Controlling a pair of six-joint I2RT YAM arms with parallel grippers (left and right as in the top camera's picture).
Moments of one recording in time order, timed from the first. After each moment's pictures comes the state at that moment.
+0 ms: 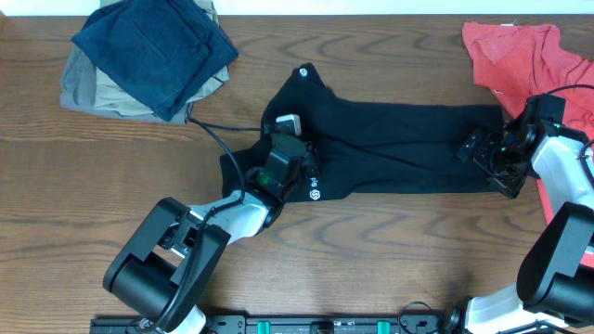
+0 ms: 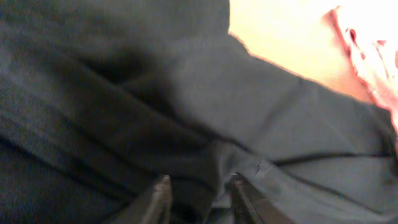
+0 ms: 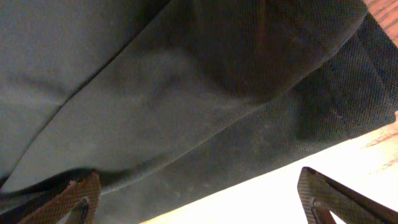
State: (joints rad) left arm -0.58 1.77 0.70 0.47 -0.03 -0.75; right arm -0.32 1.73 1.12 -0.80 -0.21 0.37
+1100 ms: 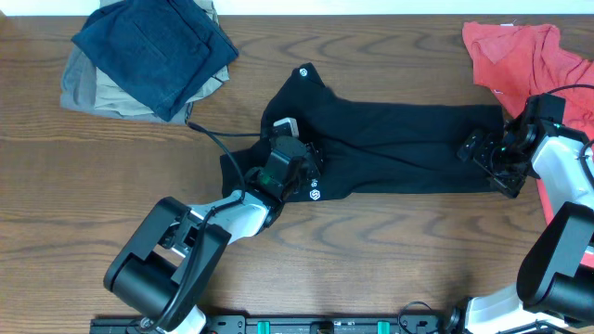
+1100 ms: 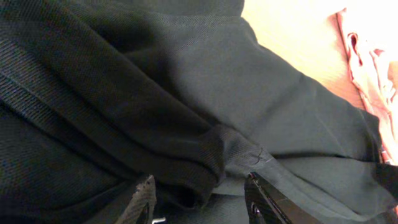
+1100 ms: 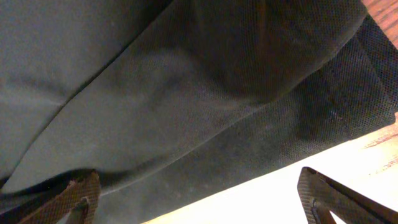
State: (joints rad) left arm -0.58 1.78 0.70 0.46 -0.01 -0.87; right arm -0.32 1.73 1.12 -0.79 -0.21 0.37
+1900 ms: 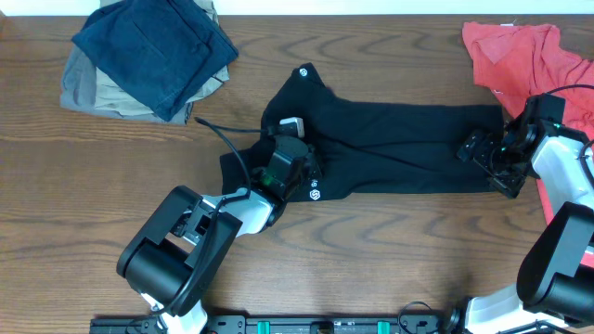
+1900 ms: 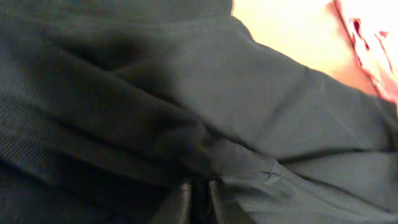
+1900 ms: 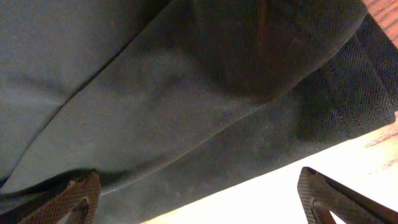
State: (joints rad) left arm -0.58 1.85 0.71 0.54 -0.01 -0.74; right arm -0.32 1.73 1.12 -0.79 -0.21 0.37
